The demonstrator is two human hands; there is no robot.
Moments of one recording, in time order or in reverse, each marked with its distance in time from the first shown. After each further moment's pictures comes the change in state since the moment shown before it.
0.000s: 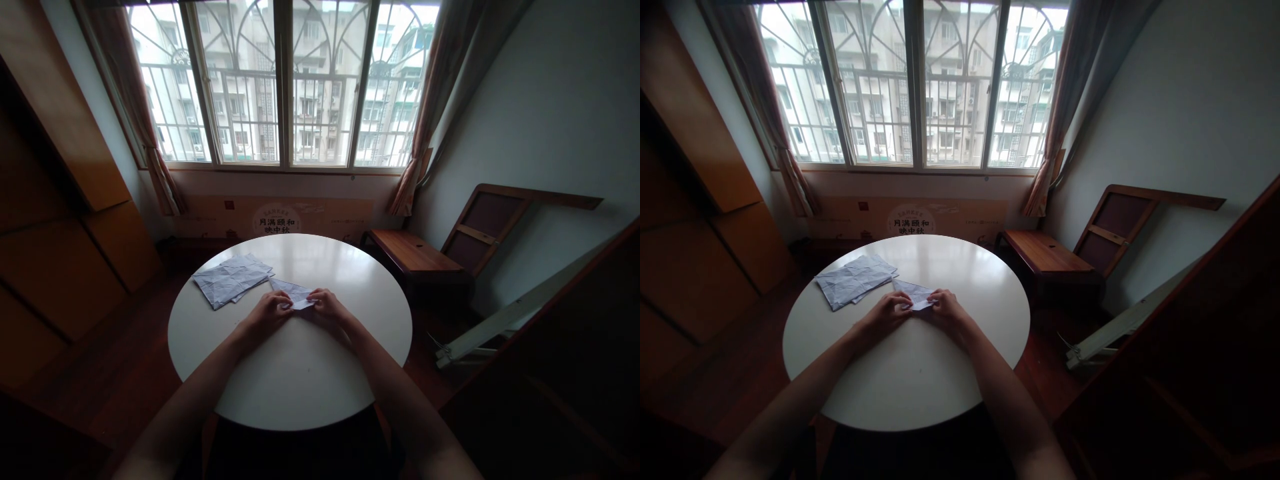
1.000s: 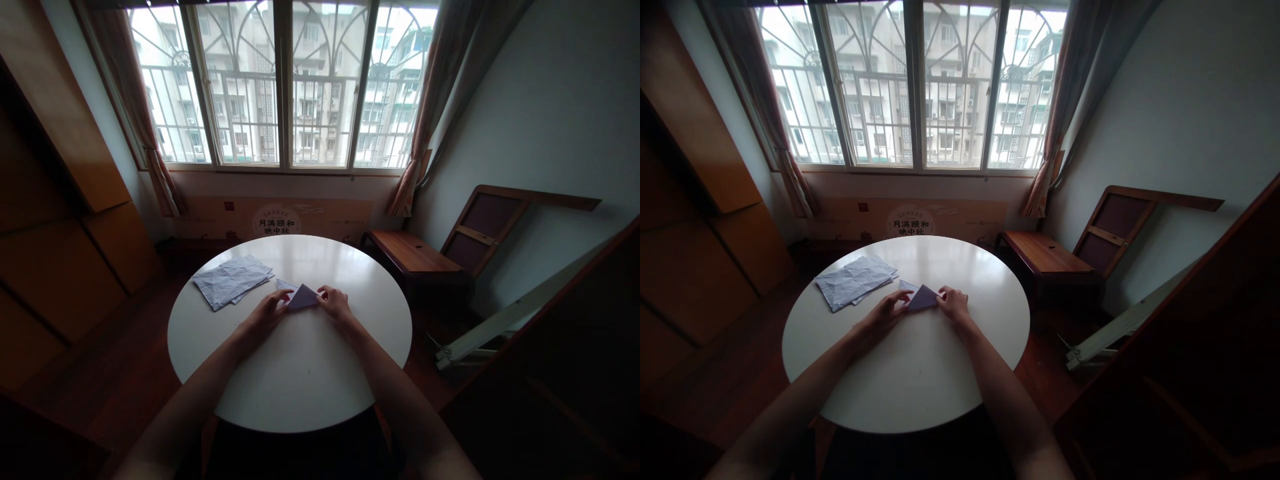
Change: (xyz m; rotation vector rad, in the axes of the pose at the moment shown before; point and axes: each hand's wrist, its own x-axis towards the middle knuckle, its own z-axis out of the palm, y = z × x) left_hand 0.002 -0.010 0.006 -0.011 0.045 -0.029; right_hand -0.003 -0.017 -0.016 -0.156 0.107 0.403
